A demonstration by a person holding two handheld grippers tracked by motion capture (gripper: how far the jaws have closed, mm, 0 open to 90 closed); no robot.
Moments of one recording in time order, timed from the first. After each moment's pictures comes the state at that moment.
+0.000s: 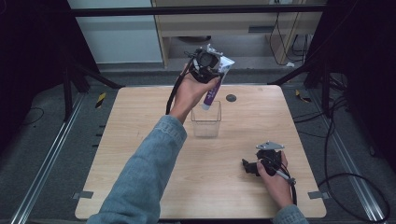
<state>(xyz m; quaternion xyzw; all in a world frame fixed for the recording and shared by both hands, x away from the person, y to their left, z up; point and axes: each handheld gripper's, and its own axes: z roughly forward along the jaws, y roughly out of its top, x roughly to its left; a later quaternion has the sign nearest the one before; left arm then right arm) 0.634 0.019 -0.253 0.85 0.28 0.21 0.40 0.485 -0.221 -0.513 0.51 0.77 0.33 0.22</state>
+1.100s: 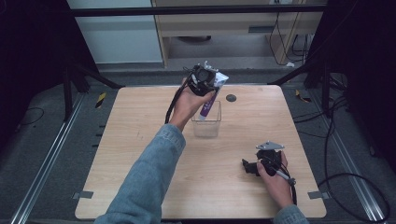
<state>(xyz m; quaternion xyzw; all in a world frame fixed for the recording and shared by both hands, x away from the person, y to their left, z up) 0.650 0.031 -0.316 0.86 0.29 0.19 0.38 0.485 -0.221 -0.513 0.51 0.77 0.33 0.22</state>
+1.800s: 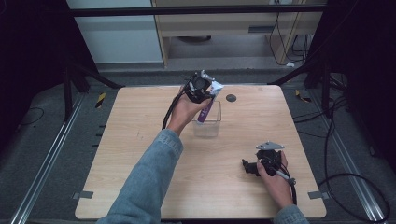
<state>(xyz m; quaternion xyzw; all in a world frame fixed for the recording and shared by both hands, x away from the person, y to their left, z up) 0.654 0.040 -0.348 0.87 0.29 0.18 0.36 0.485 -0.221 -0.513 0.50 0.77 0.33 0.22</state>
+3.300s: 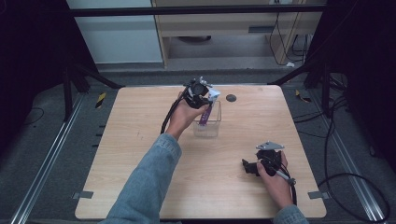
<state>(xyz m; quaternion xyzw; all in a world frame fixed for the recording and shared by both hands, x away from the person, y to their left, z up) 0.650 0.044 -0.367 0.87 0.30 0.16 0.35 0.485 -0.221 -0.513 0.50 0.77 0.33 0.22</state>
